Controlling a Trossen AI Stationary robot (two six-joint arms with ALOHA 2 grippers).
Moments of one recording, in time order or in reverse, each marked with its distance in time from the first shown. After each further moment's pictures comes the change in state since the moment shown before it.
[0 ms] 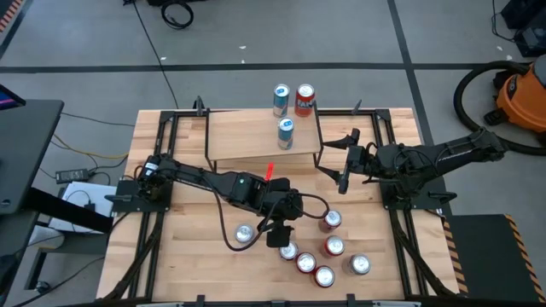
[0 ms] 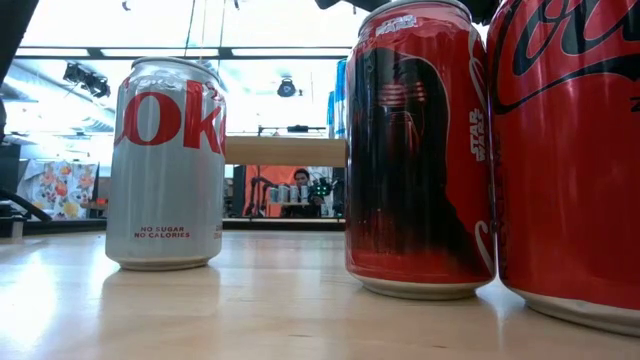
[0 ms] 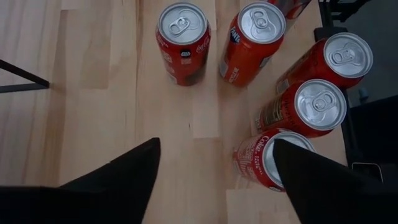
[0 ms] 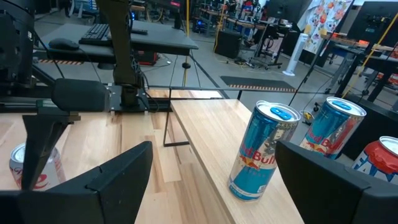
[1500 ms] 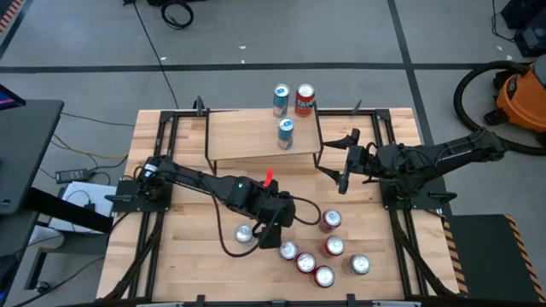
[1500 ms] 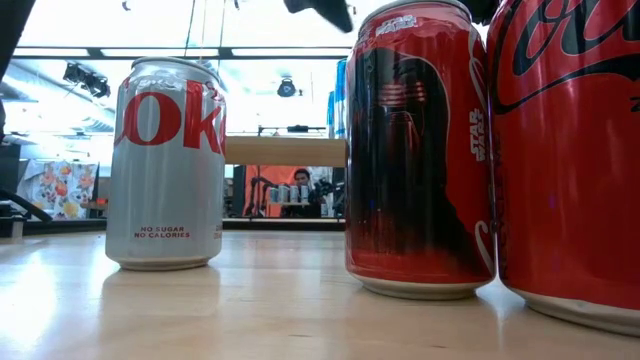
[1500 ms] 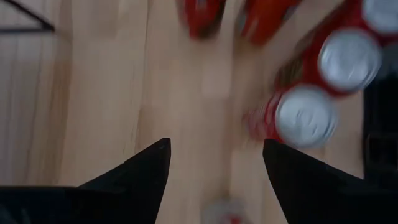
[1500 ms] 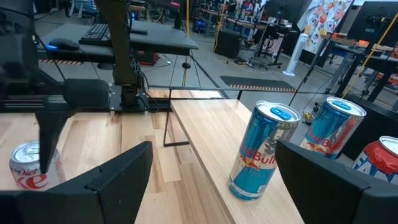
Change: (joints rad) left arm -0.028 0.000 0.000 -0.171 -0.039 -0.104; right arm 0.000 0.000 0.000 0.000 0.000 0.000
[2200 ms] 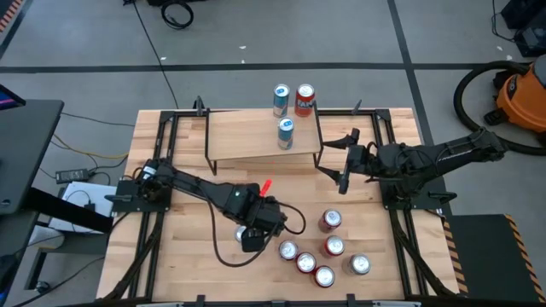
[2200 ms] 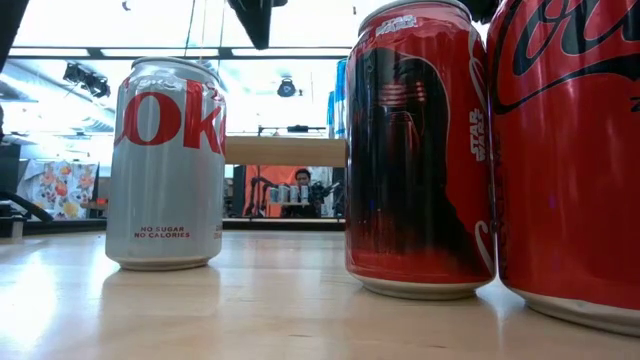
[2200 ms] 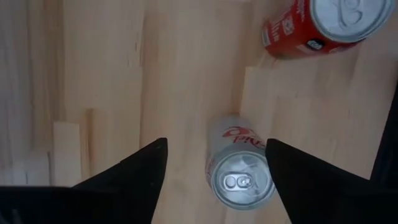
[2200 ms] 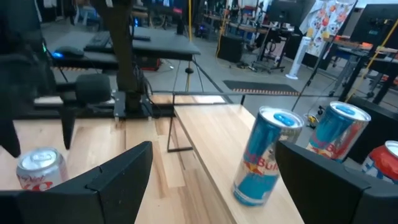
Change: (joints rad) left arm -0.050 0.000 0.000 -0.275 0.023 -0.122; right arm 0.000 0.000 0.000 0.029 -0.014 0.003
